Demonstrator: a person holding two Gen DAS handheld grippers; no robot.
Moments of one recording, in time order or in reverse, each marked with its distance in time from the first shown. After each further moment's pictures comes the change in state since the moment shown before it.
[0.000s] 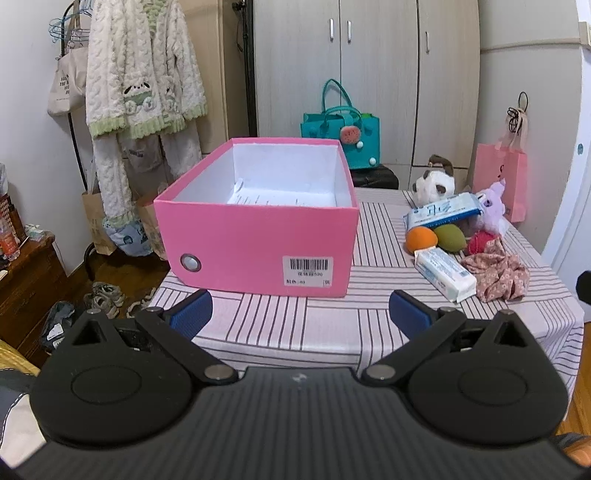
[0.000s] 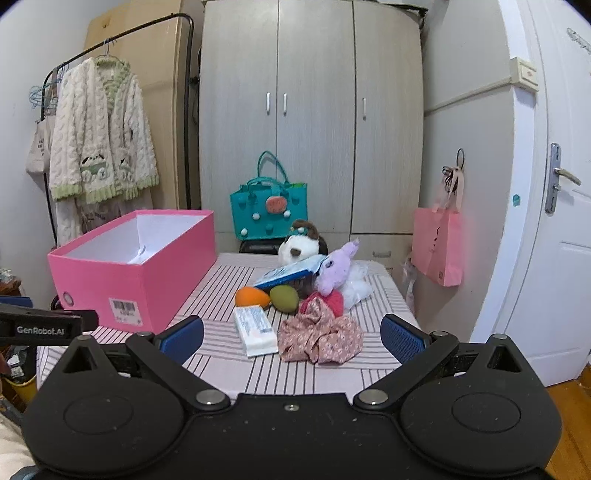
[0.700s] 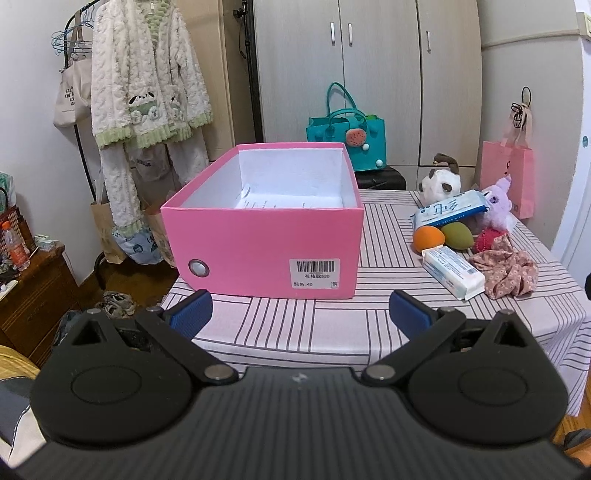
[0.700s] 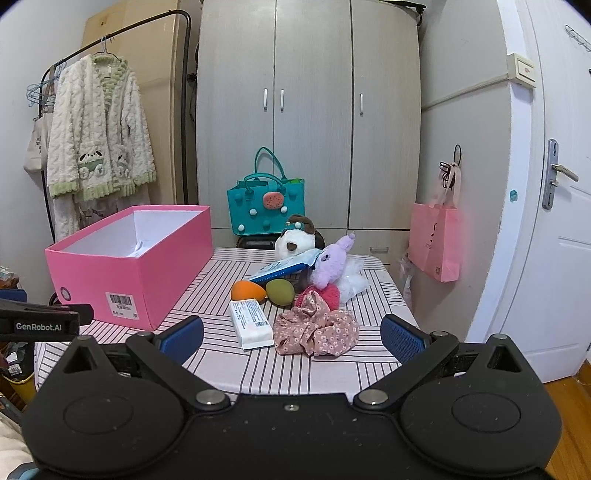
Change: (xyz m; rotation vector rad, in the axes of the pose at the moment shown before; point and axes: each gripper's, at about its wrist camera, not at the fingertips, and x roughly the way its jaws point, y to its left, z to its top) left arm -0.004 -0.003 0.000 0.030 -0.020 0.038; right arm -0.002 -0.002 -0.006 0.000 0.004 -0.015
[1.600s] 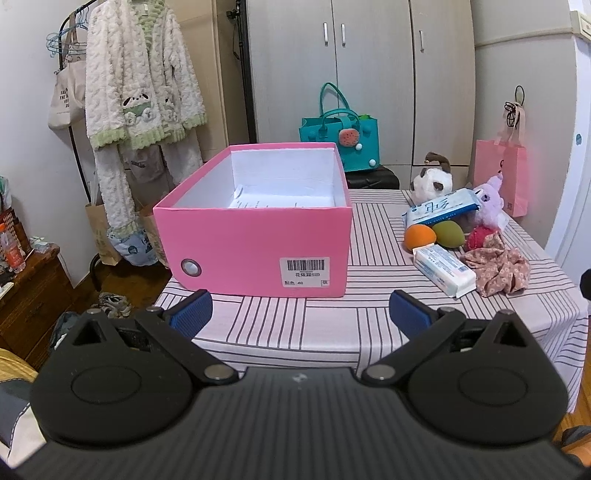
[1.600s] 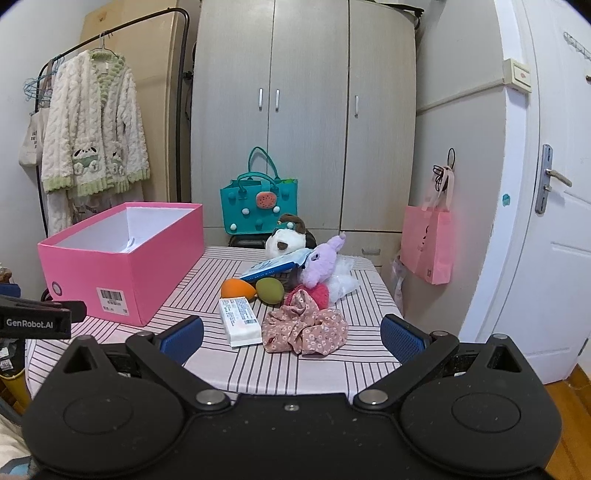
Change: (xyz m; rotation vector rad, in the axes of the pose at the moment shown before) left arm -0.002 -0.004 -0.001 0.006 -0.003 -0.020; right arm -0.001 -0.001 -0.002 -0.021 -0.004 -0.029
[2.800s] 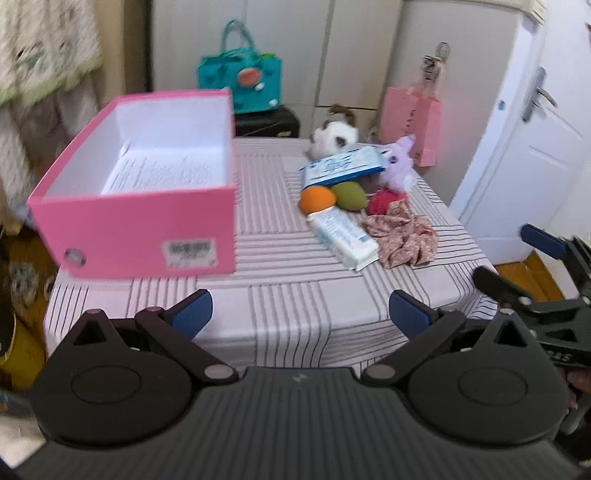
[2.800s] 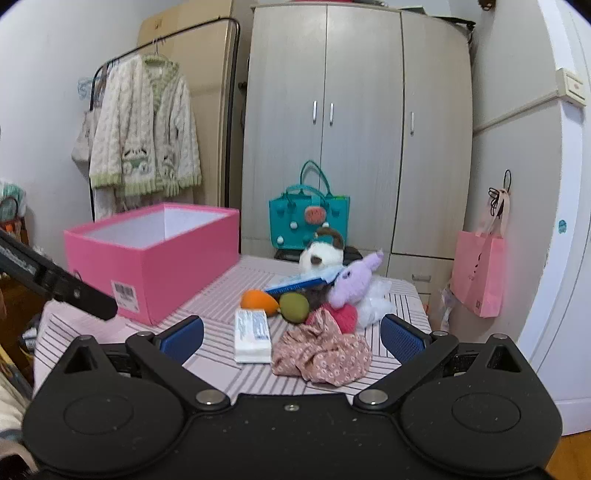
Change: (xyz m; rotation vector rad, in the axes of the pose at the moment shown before) left arm 0.034 -0.025 0.038 0.048 0.234 -0.370; right arm 0.045 -0.039 -0.007 -0.088 -0.055 0.205
